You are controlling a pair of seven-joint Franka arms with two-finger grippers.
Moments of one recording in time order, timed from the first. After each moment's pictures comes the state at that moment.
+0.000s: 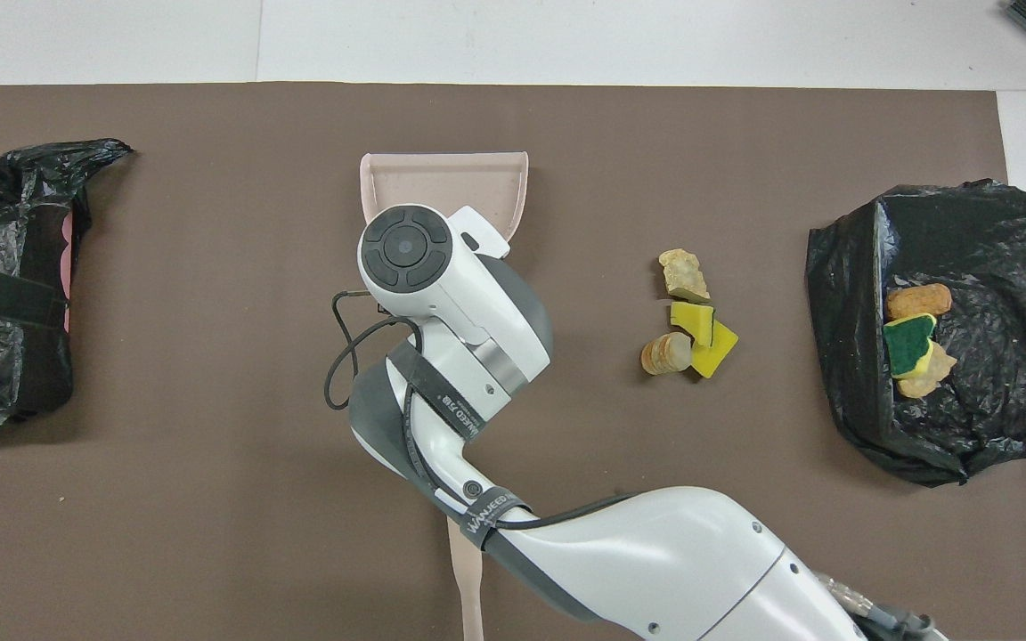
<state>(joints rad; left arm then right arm) -0.06 -0.01 -0.05 -1.42 0.00 1.41 0.08 0.62 0.76 0.09 -1.14 -0.08 1.93 0.73</state>
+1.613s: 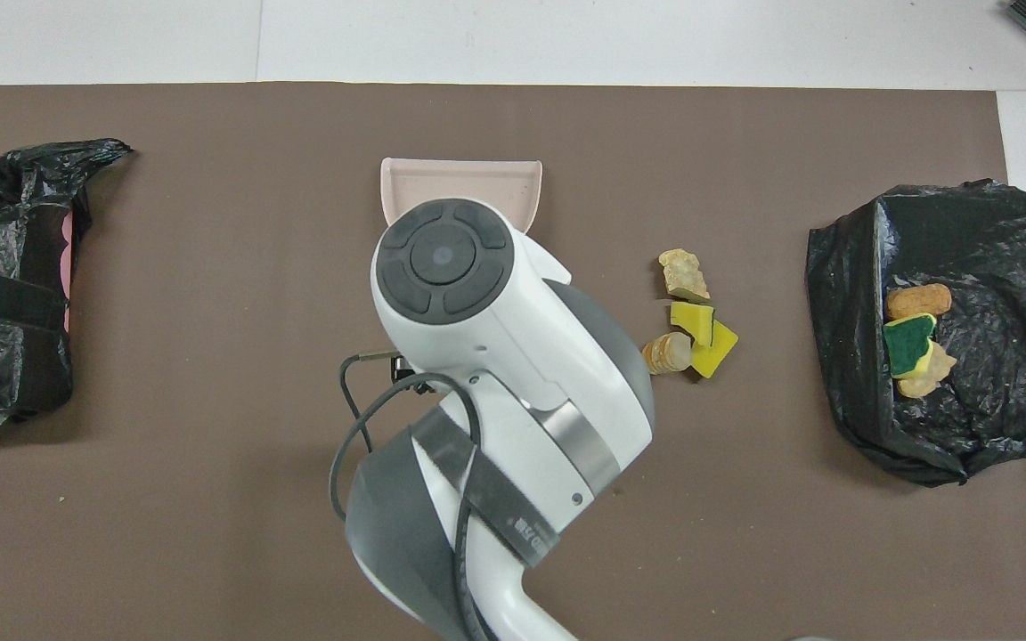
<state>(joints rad) -0.06 -0.01 -0.05 -1.43 0.00 1.40 0.08 0.62 0.38 0.10 -1.32 0.05 1.59 0.65</state>
